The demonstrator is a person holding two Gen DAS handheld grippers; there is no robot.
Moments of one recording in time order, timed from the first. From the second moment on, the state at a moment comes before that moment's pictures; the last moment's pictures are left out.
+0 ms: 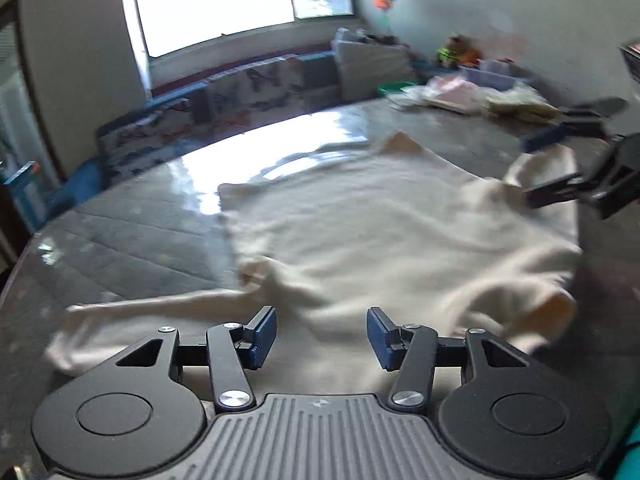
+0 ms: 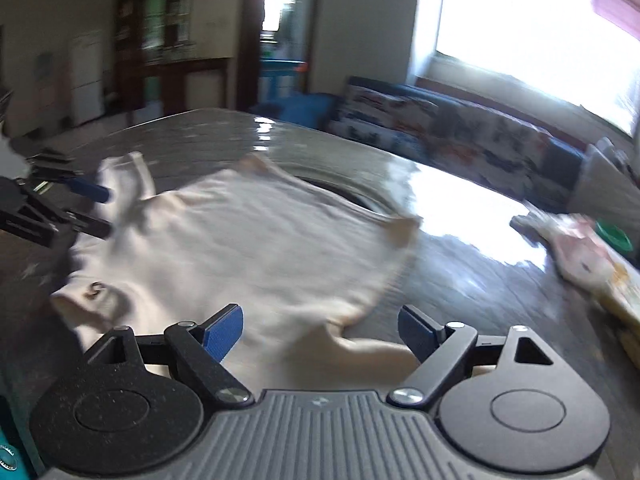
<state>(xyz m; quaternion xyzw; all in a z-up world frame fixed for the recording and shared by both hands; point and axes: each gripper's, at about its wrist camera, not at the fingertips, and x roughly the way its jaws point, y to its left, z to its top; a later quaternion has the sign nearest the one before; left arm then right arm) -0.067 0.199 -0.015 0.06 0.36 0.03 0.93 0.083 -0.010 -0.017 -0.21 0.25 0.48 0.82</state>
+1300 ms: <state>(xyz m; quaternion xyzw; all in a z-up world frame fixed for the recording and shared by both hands) 0.031 0.086 0.001 0.04 0.34 -0.14 0.93 0.181 -0.162 -0.050 0.01 0.36 0.16 0.92</state>
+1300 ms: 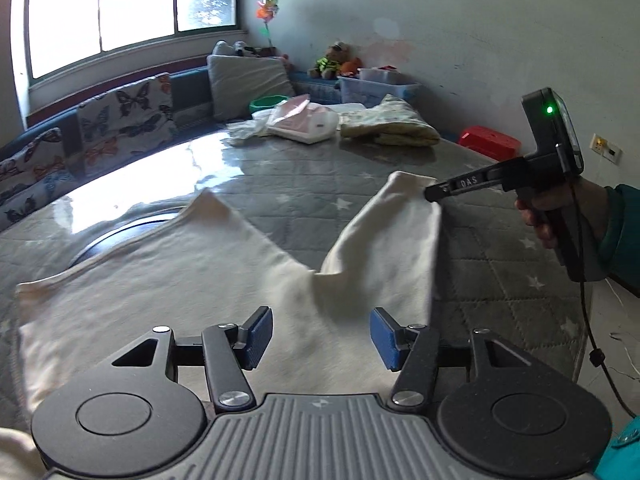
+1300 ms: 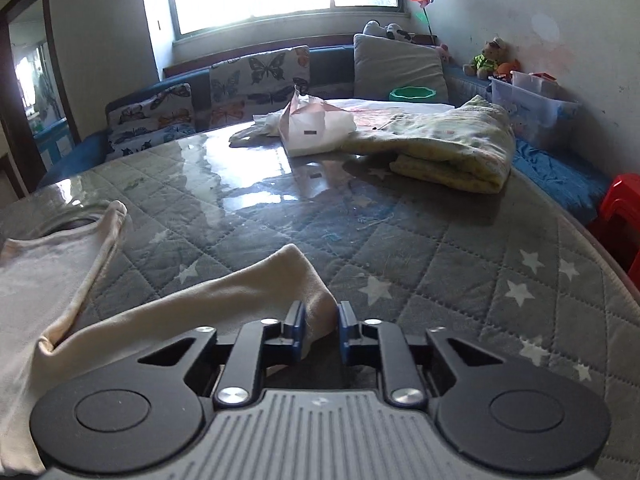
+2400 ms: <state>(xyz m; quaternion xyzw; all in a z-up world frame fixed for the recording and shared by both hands) -0.043 0.177 0.016 -0.04 0.26 -0.03 0.96 0.084 -0.102 0.076 0.03 0.21 0.34 0.91</state>
